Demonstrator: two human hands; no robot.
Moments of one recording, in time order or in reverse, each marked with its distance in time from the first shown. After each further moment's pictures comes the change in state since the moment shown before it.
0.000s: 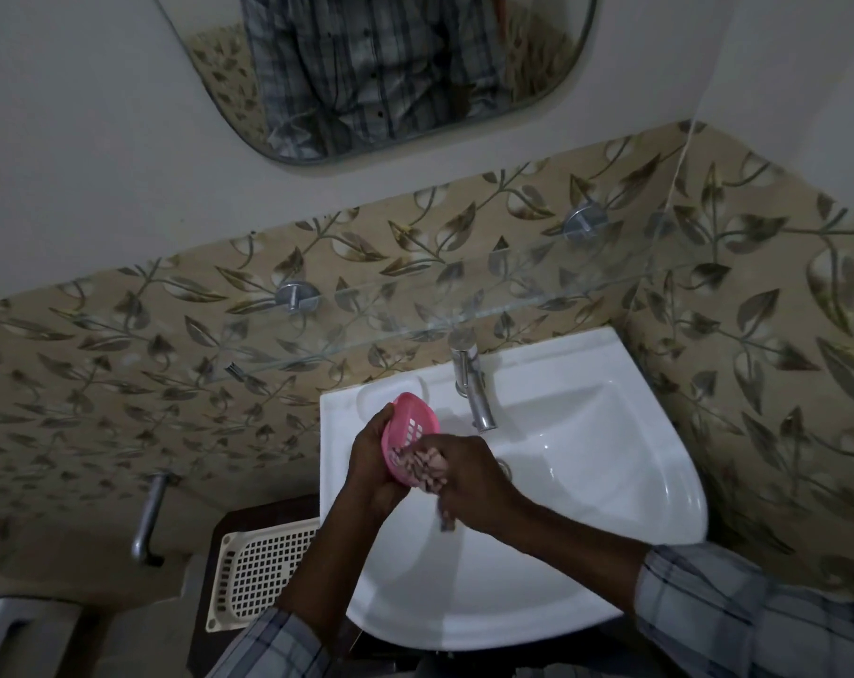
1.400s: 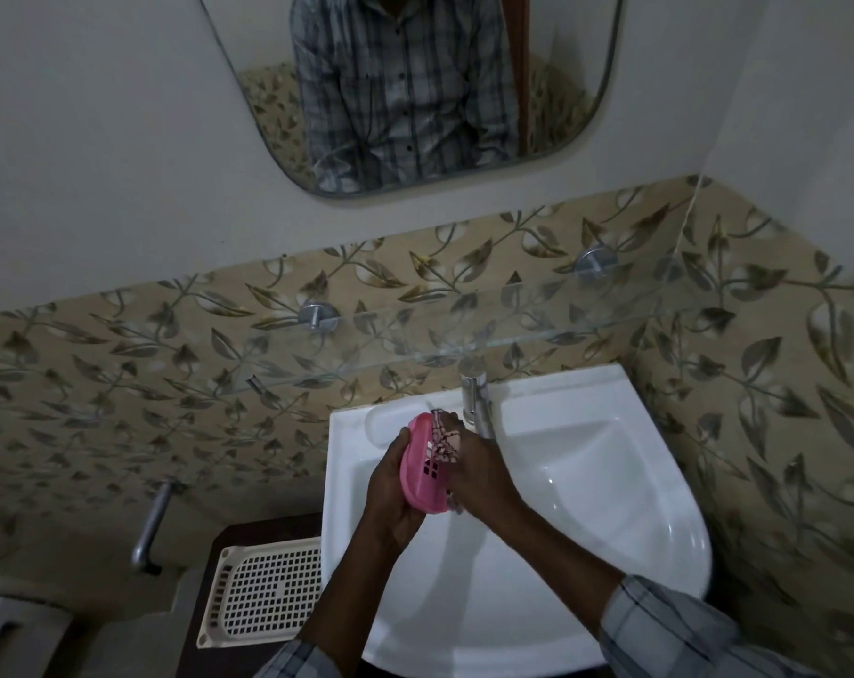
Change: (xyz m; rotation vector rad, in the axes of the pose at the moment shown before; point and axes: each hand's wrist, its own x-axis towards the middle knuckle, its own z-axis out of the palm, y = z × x) left_hand 0.002 -0.020 0.001 -0.096 -0.055 0.154; right_hand 0.034 0.007 -0.006 -0.123 0.139 0.149
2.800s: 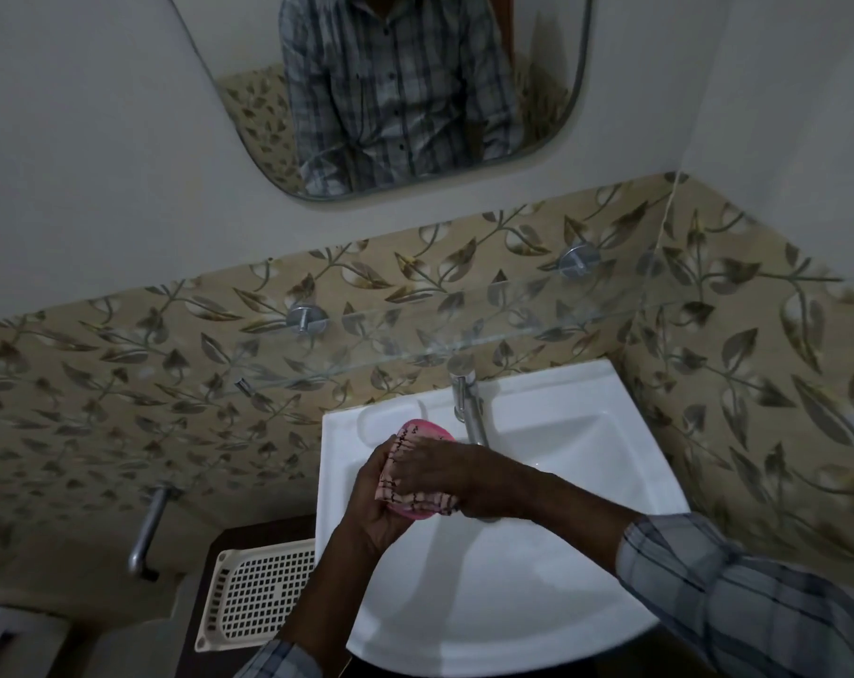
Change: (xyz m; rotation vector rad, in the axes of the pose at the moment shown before) left_hand 0.006 0.000 -0.019 -0.151 -0.211 -0.113; right_hand 0.009 0.023 -0.038 -0.327 -0.421 -0.901
